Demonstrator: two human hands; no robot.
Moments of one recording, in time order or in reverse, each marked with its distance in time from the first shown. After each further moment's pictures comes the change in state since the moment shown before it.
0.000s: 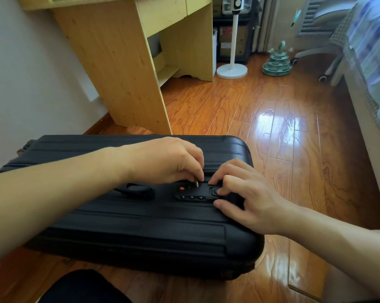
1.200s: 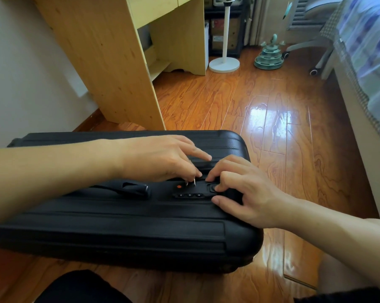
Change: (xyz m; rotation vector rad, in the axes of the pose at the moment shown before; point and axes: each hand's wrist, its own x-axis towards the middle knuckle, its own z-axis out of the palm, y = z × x) left_hand -0.001 -0.012 0.007 0.113 -0.037 0.230; right_hand 0.001 -0.001 -0.002 -0.007 -0.050 0.008
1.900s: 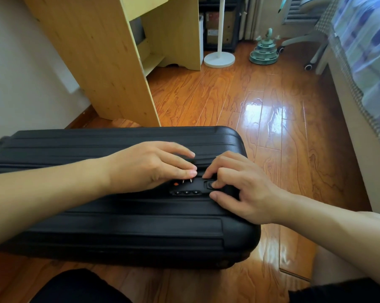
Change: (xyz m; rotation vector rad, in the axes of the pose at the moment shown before) left_hand -0.021 0.006 0.025 -0.039 0.170 -0.095; right_hand 0.001 0.006 0.002 -0.005 0.020 -0.010
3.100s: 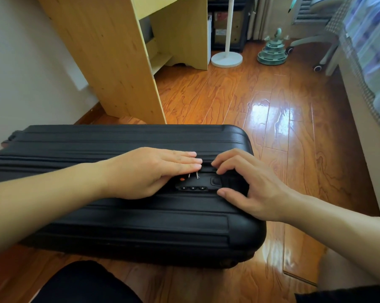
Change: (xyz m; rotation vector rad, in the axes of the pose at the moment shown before) left_hand -0.020 0.014 -0.002 -0.132 -0.060 -0.205; right_hand -0.002 -0.001 -0.003 0.043 0.002 0.112
